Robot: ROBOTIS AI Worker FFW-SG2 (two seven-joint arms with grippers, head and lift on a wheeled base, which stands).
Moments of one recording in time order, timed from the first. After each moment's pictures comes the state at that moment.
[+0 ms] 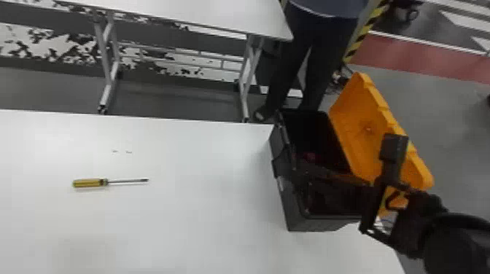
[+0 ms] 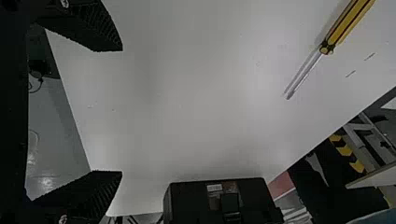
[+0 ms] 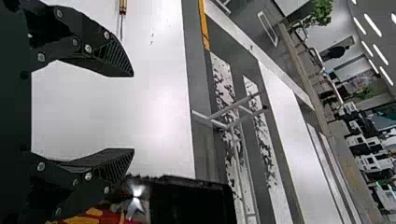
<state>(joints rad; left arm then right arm) 0.58 0.00 0.36 -2.22 0.27 1.43 -0.80 0.39 -0.17 -0.42 -2.31 -0.43 1.11 0.58</state>
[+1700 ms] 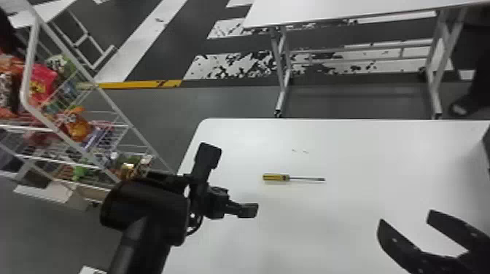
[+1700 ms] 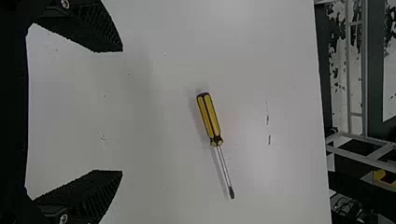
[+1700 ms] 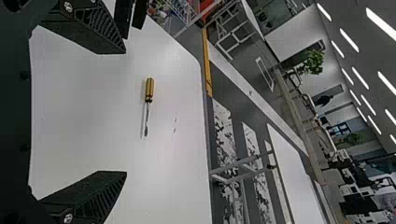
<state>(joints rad) 0.20 0.33 0.05 -1.97 -0.17 1.19 -0.71 0.73 -0.02 0.05 -2.42 -0.20 0.71 0.46</state>
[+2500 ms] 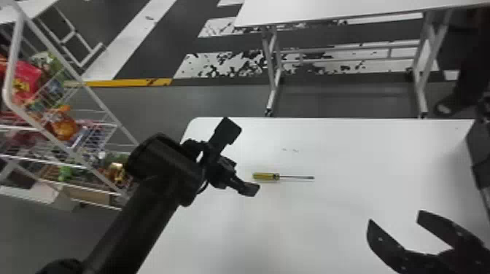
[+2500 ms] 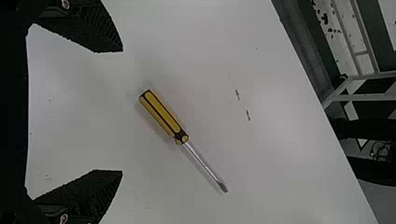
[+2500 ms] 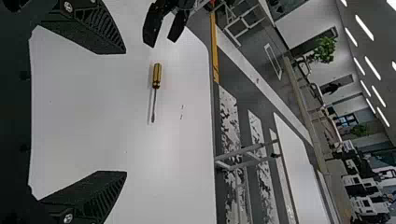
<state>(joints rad) -0.11 0.49 -0.28 -1.66 -0.18 1.00 -0.79 0.73 -0.02 0.08 -2.41 -0.12 0.71 0.42</state>
